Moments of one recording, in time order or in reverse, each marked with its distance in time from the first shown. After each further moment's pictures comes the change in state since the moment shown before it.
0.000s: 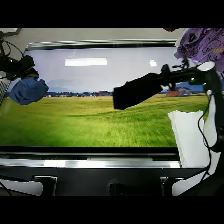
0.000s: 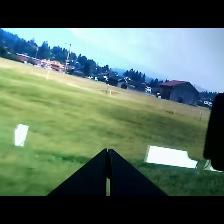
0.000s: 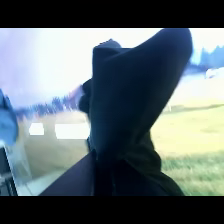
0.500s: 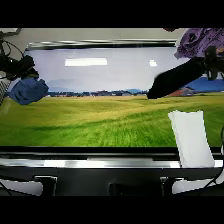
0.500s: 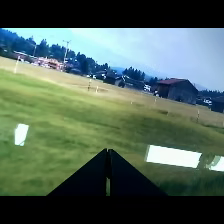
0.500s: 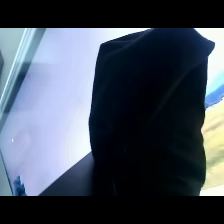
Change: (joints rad) left arm 0.000 0.000 0.000 0.000 -0.005 0.000; right arm -0.234 0.139 0.092 -0.121 -0.044 0.227
